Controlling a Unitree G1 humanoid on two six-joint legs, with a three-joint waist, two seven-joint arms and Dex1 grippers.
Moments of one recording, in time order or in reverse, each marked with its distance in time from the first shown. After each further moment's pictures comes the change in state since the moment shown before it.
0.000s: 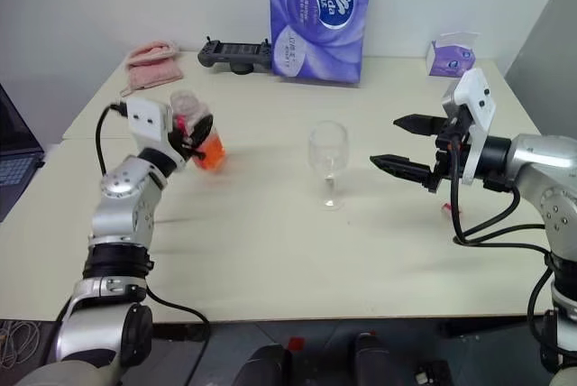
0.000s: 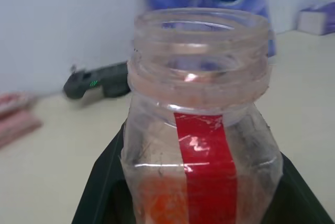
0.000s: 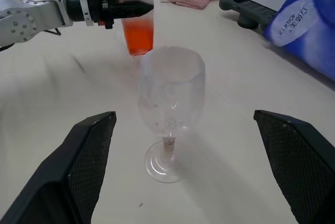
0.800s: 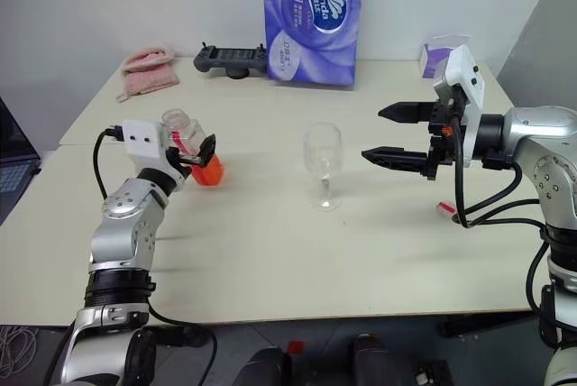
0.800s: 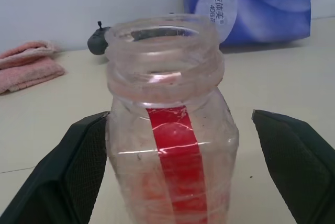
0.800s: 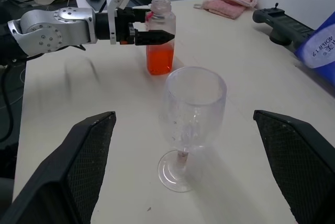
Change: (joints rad) left arm 0.189 -0.071 0.093 -0.079 -0.015 0.129 0.240; right arm -0.250 -0.045 0.167 0.241 -0.089 -0.103 0.248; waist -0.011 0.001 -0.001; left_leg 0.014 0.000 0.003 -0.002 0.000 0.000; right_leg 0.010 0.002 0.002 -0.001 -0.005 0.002
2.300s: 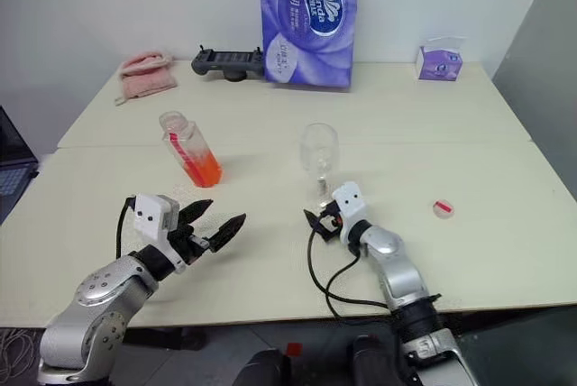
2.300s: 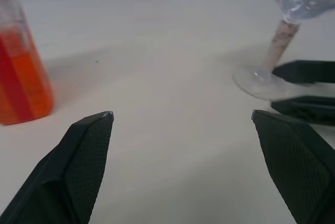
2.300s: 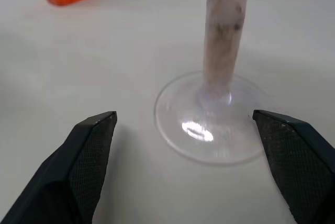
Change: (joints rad) left arm 0.600 0.013 -0.004 -0.680 -0.264 0.261 -0.154; right arm 0.446 0.686 0.244 0.292 -0.585 -0.529 -0.556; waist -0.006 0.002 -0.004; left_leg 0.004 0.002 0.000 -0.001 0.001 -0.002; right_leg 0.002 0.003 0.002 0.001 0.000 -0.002
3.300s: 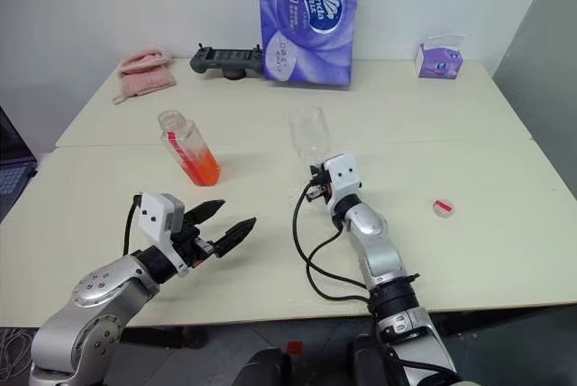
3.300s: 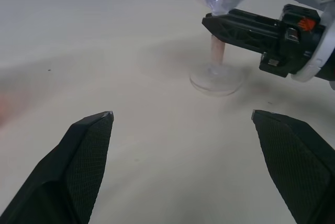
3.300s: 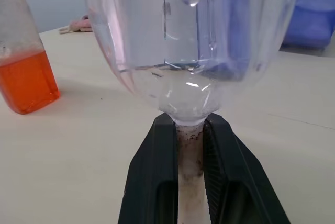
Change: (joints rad) left arm 0.006 0.069 -0.031 -0.126 -0.089 0.136 -0.062; right arm -0.148 0.224 -0.069 0.210 -0.039 -0.288 -0.187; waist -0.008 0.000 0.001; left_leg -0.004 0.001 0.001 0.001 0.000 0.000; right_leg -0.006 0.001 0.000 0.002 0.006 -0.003
